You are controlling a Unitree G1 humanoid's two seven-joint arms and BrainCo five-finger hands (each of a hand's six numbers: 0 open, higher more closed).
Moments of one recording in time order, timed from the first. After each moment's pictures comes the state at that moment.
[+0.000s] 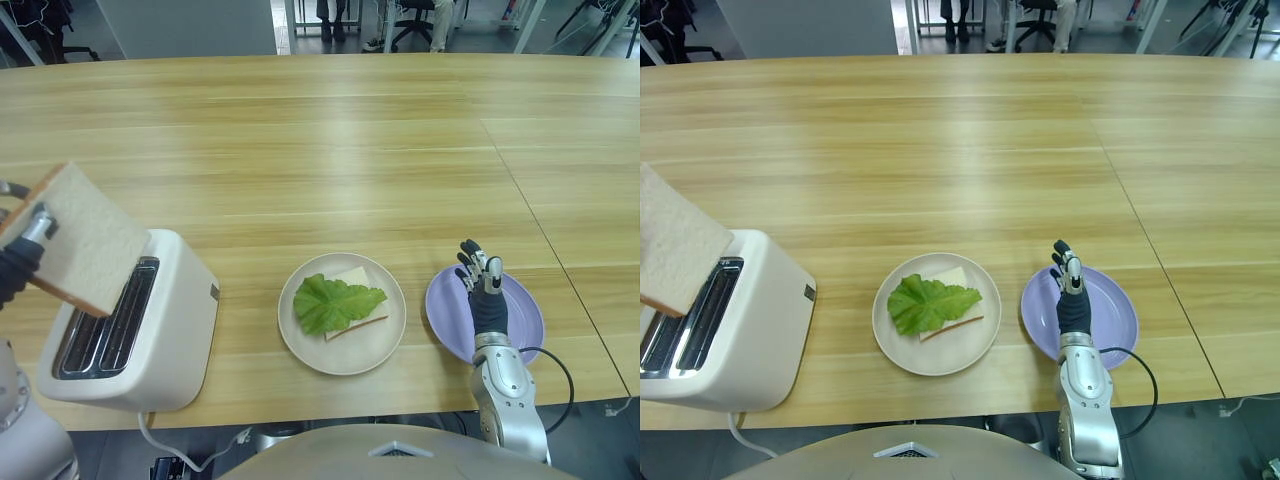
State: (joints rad) left arm 0.26 0.44 0.77 -0.87 0.54 0.35 -0.38; right arm 0.40 -0.01 0.03 -0.34 -0.04 0.05 -0.03
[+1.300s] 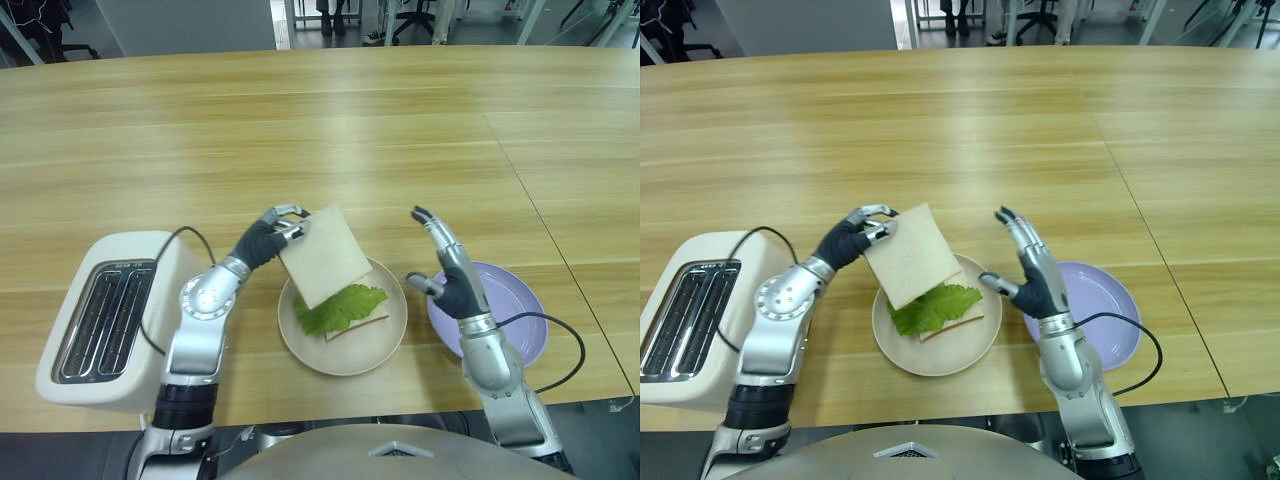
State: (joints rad) left arm -0.05 0.24 -0.05 -0.16 0.10 0.16 -0.44; right arm 0.28 -0.27 0.26 -0.37 -0.69 -0.27 -0.13
